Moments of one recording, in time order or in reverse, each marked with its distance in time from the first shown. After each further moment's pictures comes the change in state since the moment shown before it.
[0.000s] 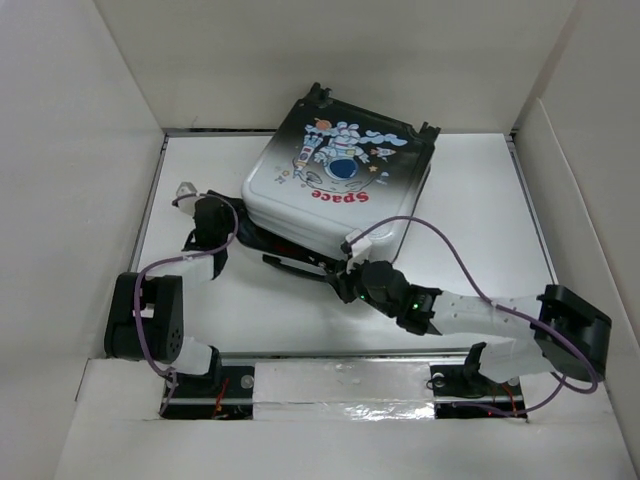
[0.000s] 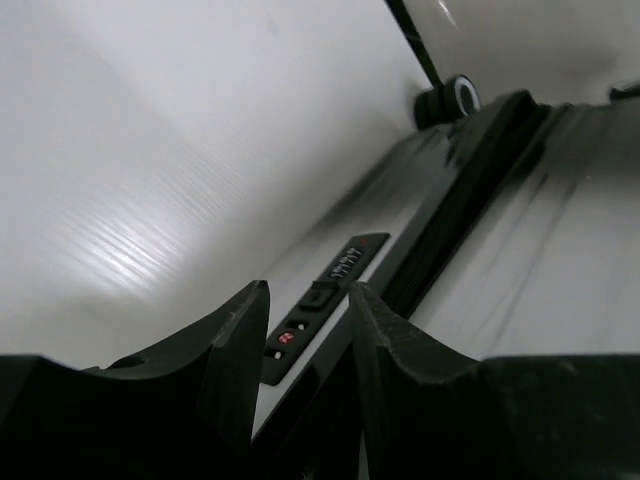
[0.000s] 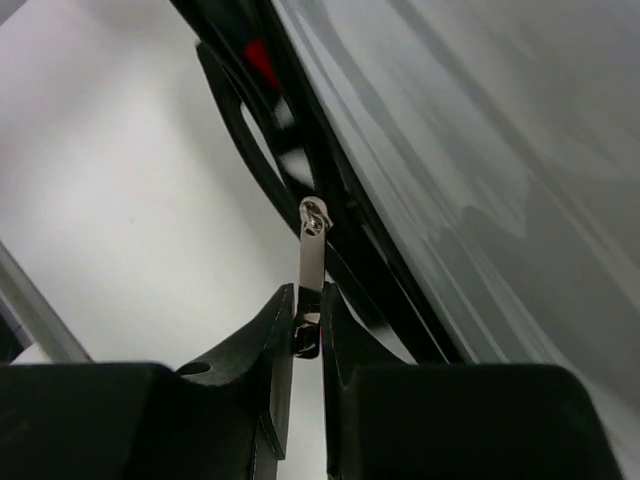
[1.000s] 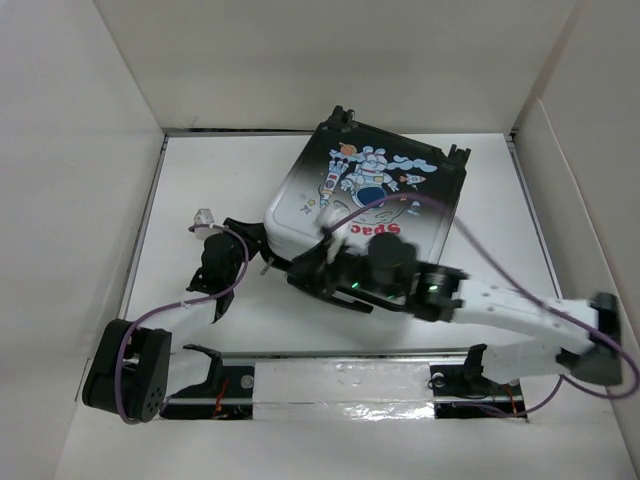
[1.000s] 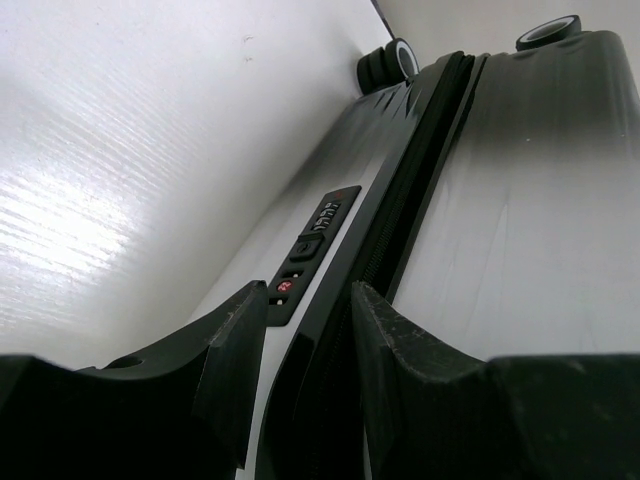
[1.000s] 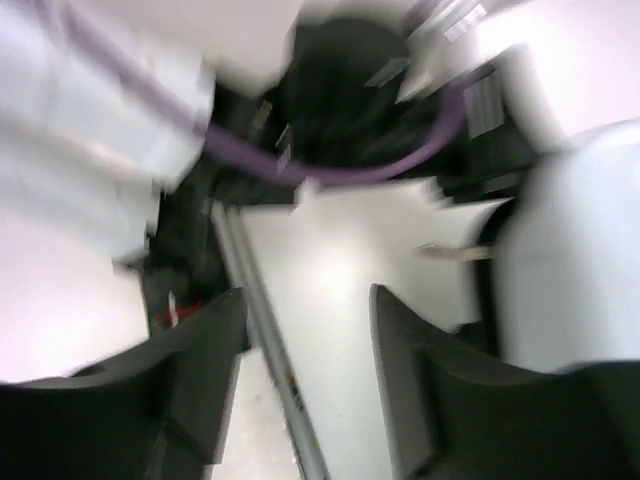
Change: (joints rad) left arm -0.204 -0.293 -0.325 0.167 0.042 -0.071; right arm 0.150 0.034 0.530 -0.357 -0.212 -0.159
